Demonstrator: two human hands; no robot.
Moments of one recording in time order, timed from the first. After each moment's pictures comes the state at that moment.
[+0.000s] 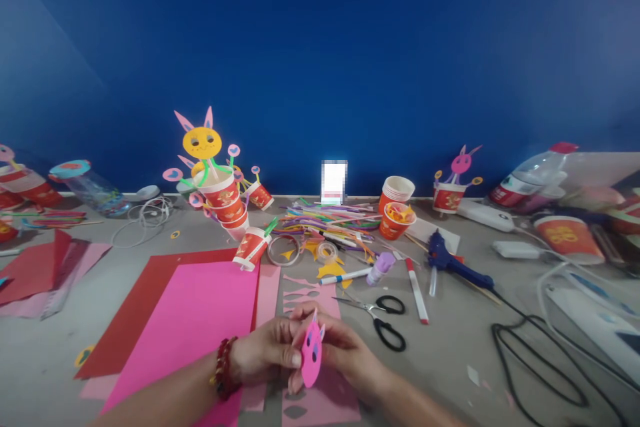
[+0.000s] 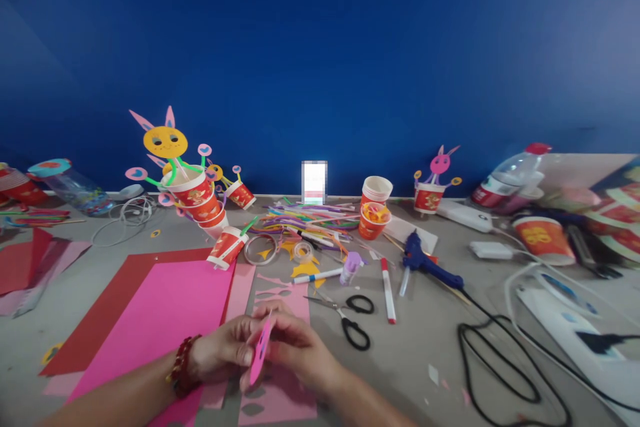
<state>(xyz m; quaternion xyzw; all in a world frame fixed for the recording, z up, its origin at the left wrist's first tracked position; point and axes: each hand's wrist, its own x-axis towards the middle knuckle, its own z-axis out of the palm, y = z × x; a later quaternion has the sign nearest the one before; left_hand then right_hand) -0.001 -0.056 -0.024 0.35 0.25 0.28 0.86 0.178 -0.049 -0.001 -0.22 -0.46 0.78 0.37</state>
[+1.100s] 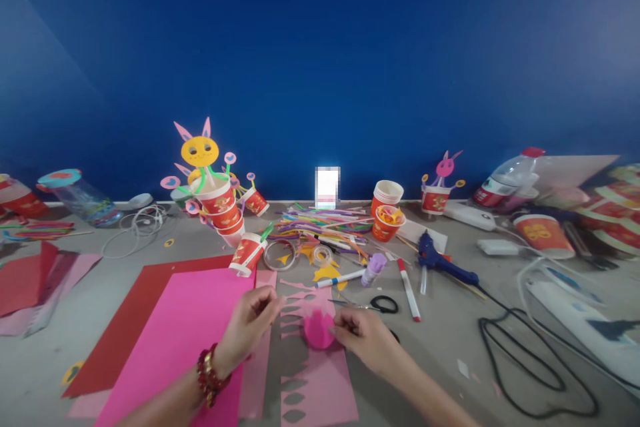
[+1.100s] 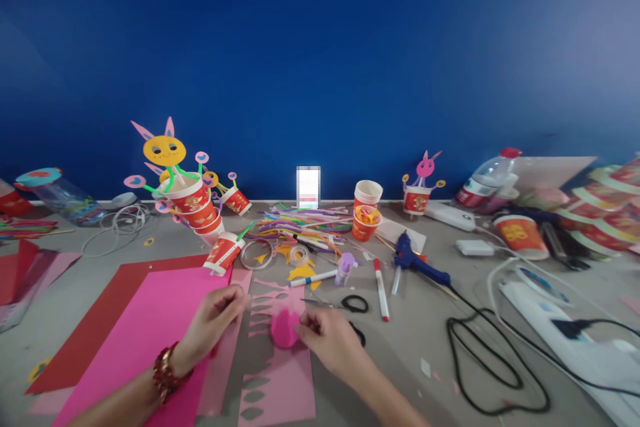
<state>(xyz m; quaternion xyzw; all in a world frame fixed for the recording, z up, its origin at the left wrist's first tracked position) -0.020 -0.039 -0.006 0.59 0.53 0.41 0.45 0.221 -0.030 -0.016 -0.49 -0.71 0.45 0.24</state>
